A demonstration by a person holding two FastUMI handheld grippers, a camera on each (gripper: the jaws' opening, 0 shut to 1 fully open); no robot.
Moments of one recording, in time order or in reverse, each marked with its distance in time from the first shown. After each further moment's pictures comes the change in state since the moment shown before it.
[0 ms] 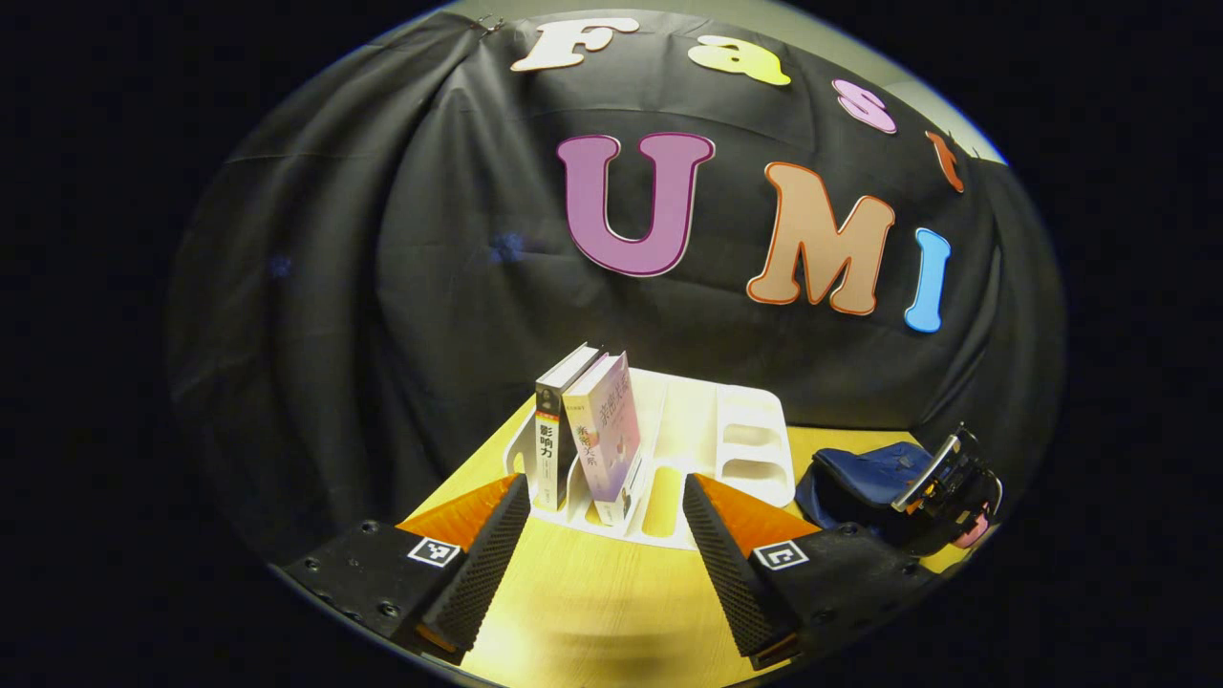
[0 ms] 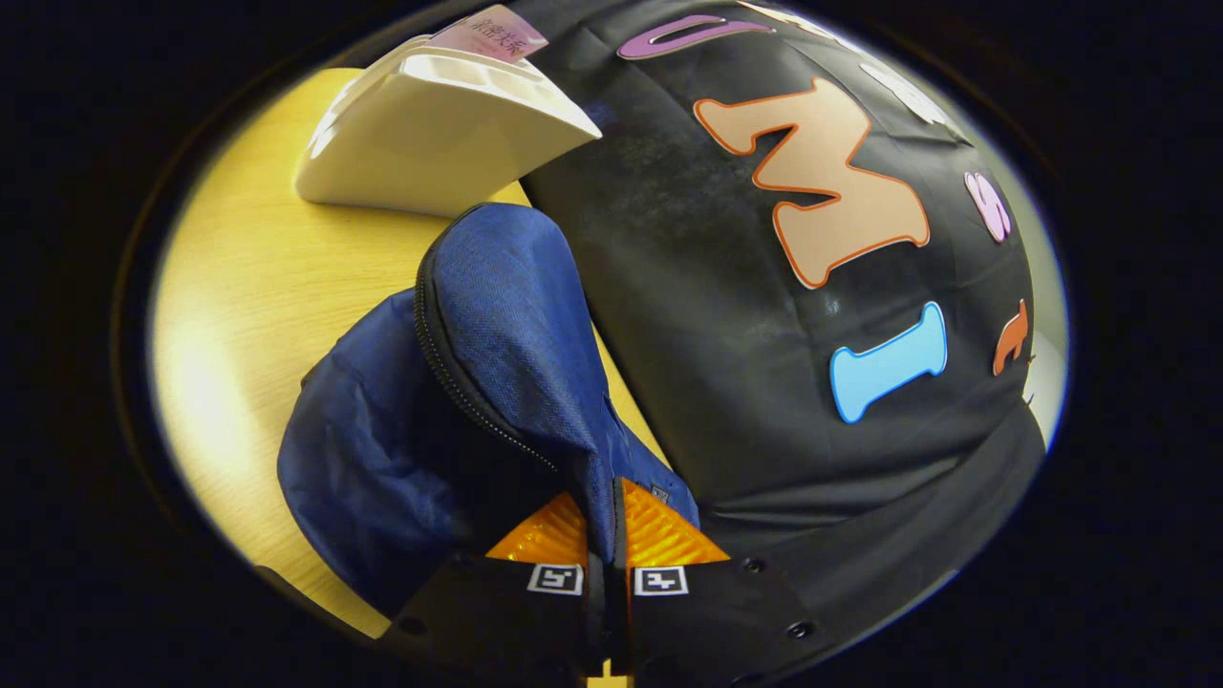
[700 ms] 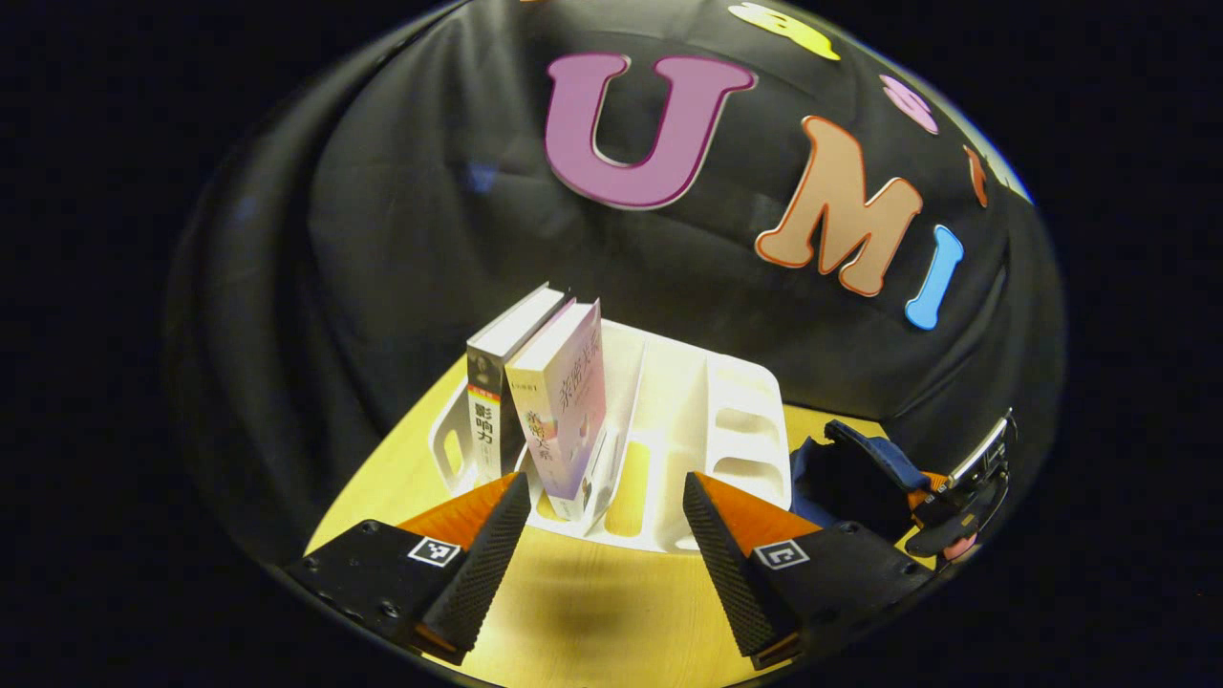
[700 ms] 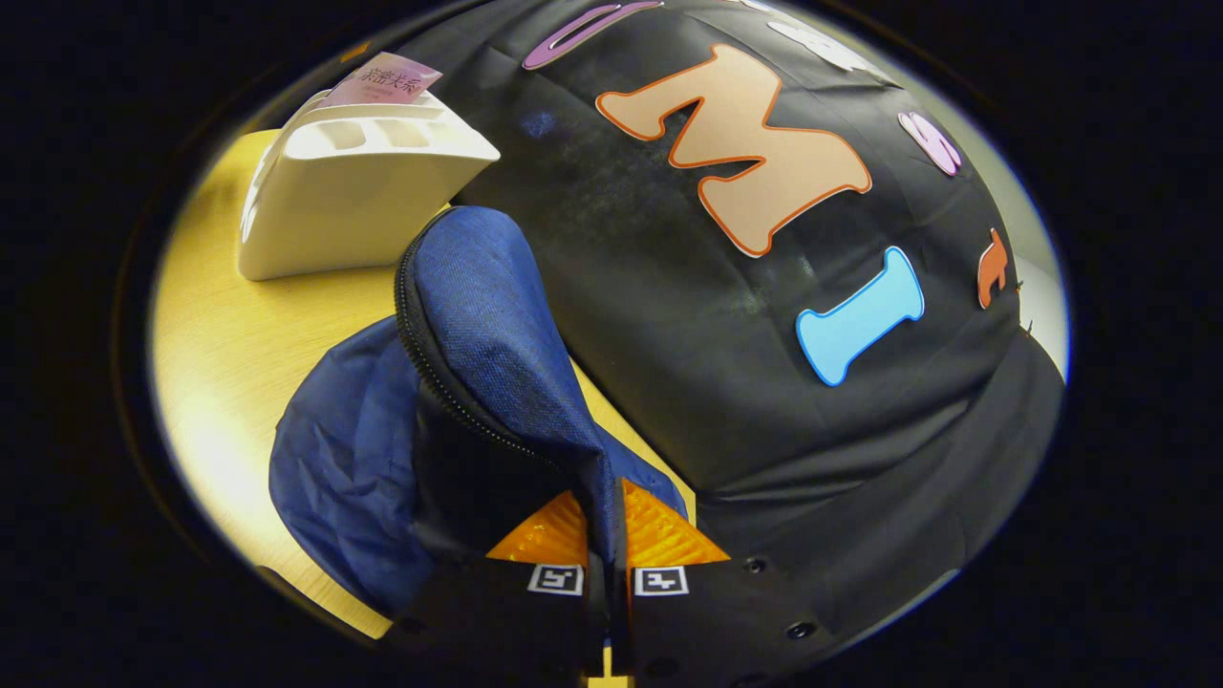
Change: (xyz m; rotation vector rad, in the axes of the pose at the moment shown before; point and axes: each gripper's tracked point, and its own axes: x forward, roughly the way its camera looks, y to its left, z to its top) left arm 0.103 -0.001 -0.041 -0.152 0.271 -0.123; right arm -0.003 -0.045 0.002 0.181 0.000 -0.027
